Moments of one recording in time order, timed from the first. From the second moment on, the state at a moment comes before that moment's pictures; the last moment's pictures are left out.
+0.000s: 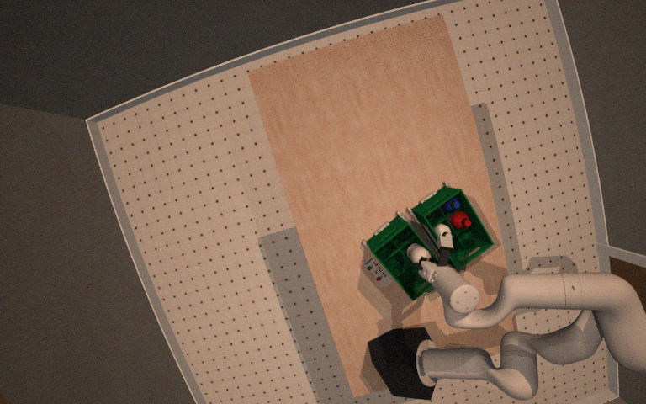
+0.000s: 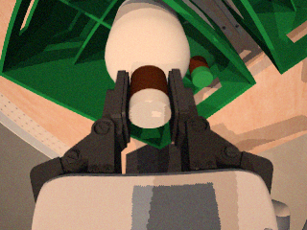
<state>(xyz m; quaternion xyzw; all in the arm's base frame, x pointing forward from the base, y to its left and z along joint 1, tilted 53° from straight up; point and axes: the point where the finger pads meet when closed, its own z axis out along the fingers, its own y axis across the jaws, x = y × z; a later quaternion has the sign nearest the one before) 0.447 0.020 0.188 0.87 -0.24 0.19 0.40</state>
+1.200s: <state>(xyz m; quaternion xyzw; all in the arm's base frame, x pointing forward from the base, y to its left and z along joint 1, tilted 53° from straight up) 0.452 -0.005 0.169 0.87 -0.24 0.19 0.40</state>
